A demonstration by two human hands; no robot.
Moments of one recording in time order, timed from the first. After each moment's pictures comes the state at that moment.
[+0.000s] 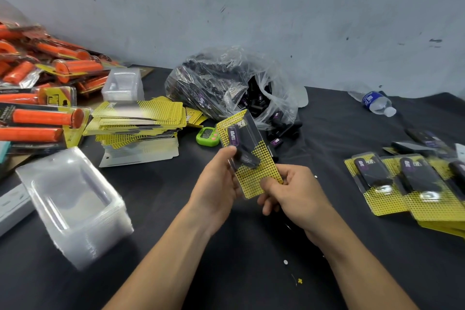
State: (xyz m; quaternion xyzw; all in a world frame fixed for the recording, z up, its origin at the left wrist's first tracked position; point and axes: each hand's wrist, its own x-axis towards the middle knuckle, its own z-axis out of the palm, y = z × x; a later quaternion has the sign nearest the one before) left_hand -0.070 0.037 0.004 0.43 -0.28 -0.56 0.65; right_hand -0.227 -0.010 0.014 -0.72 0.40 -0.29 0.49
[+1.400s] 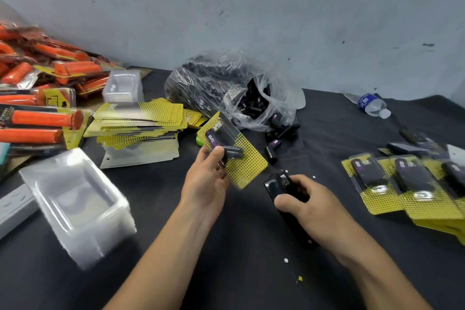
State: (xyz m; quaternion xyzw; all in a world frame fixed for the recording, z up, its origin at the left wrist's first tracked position) left_hand -0.057 0.032 0.009 0.38 -0.18 -0.51 0.75; right_hand -0.261 0.019 0.033 -0.71 0.52 -0.22 0.41
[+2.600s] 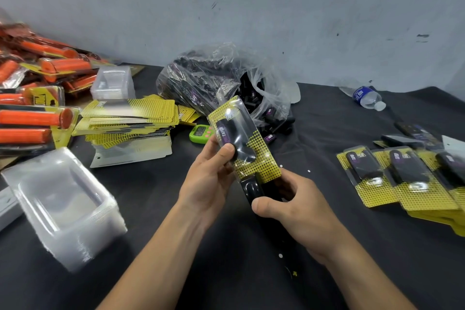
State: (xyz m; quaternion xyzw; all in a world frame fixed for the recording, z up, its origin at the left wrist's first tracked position) left_hand -0.072 0.041 0.014 0.30 -0.29 -0.54 0.73; right_hand -0.250 0.019 0.012 -0.71 0.36 -0.32 0.51
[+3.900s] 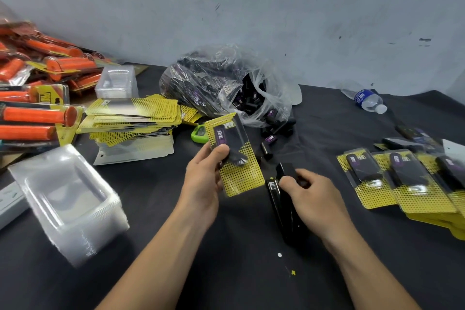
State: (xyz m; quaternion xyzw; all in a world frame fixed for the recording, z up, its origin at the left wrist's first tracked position) left_hand -0.067 0.040 0.008 0.46 -0.22 -0.47 0.72; right_hand -0.262 -0.002 0.012 -0.67 0.58 -0.31 0.34
